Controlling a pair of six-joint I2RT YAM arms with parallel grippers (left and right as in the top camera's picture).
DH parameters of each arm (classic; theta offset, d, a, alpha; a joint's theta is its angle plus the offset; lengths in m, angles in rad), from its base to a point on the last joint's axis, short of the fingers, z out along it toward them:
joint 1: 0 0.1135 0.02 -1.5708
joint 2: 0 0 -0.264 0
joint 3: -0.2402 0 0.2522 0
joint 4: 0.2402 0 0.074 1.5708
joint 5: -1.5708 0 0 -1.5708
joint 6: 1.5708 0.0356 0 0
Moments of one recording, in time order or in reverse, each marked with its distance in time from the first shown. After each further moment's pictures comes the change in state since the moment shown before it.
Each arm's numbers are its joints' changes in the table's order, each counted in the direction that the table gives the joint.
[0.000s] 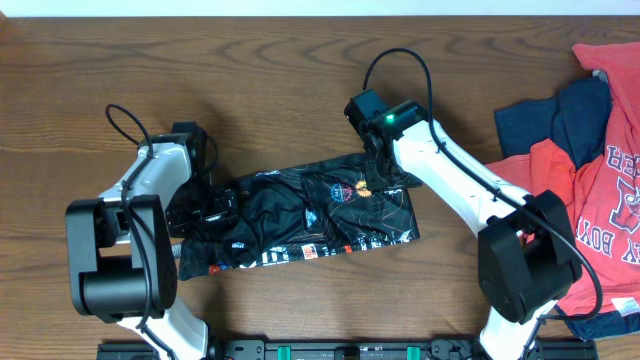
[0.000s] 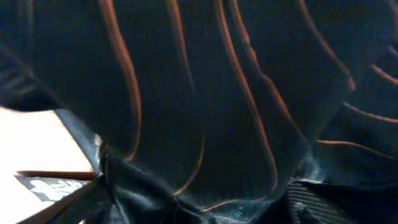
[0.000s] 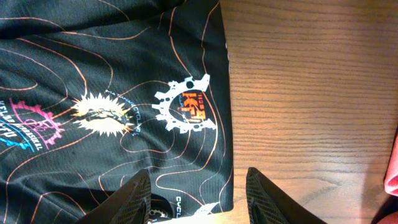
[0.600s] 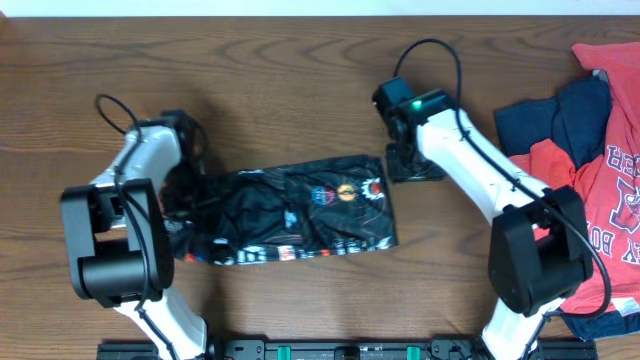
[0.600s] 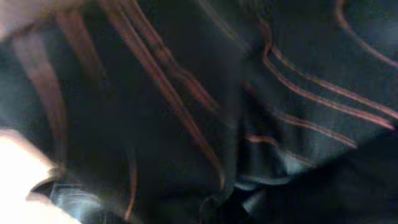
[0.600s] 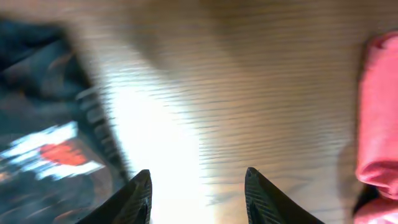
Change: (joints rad) left arm 0.079 0.069 -0.180 0.140 0.024 0.006; right arm -0.137 0.000 0.000 0.020 -0.023 0.000
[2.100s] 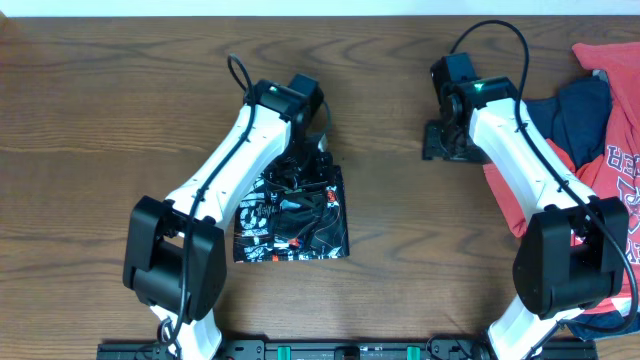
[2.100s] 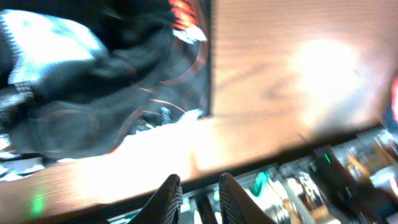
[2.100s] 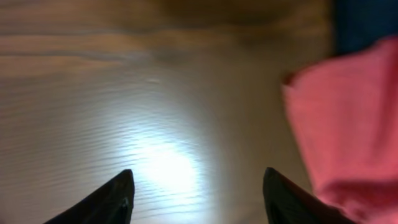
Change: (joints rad) left arm -0.573 -0.018 -0.331 0.231 -0.460 -0.130; right arm -0.188 -0.061 0.000 -0.095 0.087 -0.127
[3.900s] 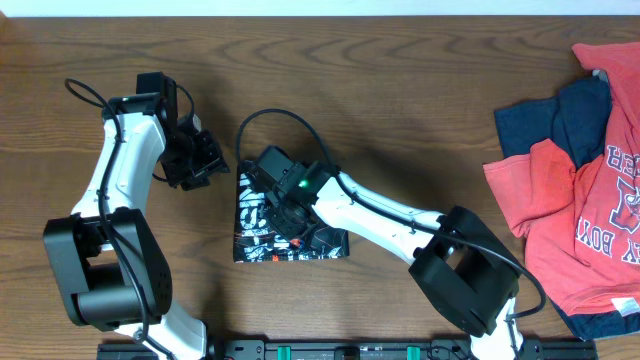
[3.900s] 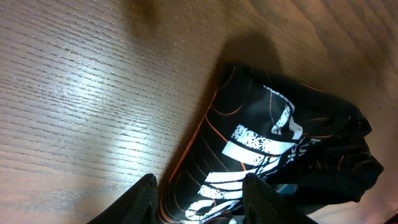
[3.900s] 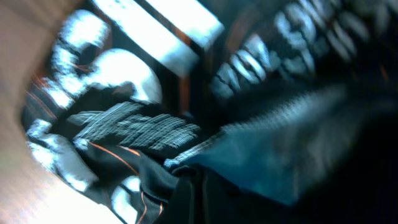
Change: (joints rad) left arm 0.555 -0.095 0.220 -0.278 0.163 0.048; right arm 0.699 0.183 0.000 -0.325 0.212 -0.167
